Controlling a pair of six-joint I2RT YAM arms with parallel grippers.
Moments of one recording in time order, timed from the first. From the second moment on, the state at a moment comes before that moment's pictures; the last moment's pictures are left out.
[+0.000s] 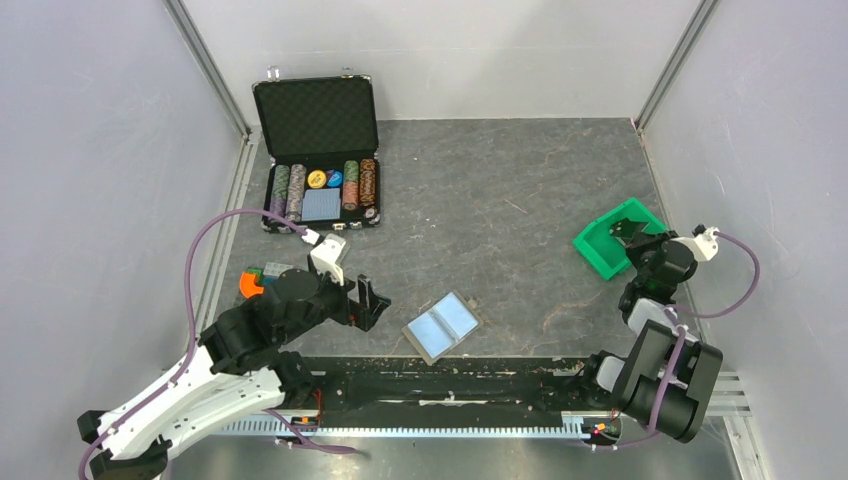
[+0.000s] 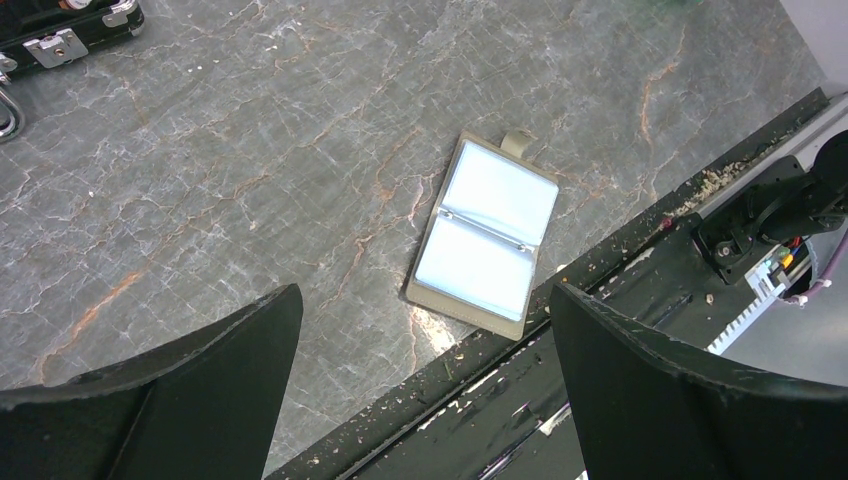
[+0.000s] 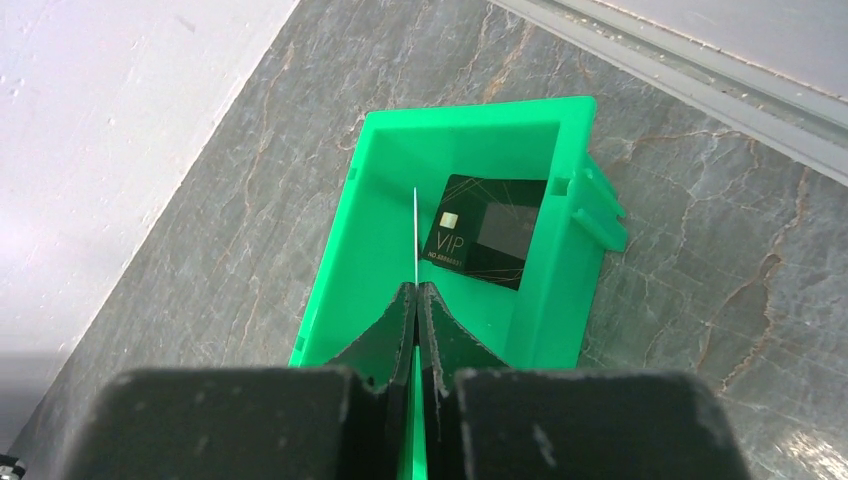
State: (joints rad) left arm -0.92 0.51 0.73 -0.69 -0.19 -0.42; right arm -0.50 1.15 0.29 0.60 -0.05 0.63
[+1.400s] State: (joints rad) left arm -0.92 0.48 0.73 -0.69 -0.18 -0.42; right arm -0.51 1.35 0.25 0.87 0.08 0.83
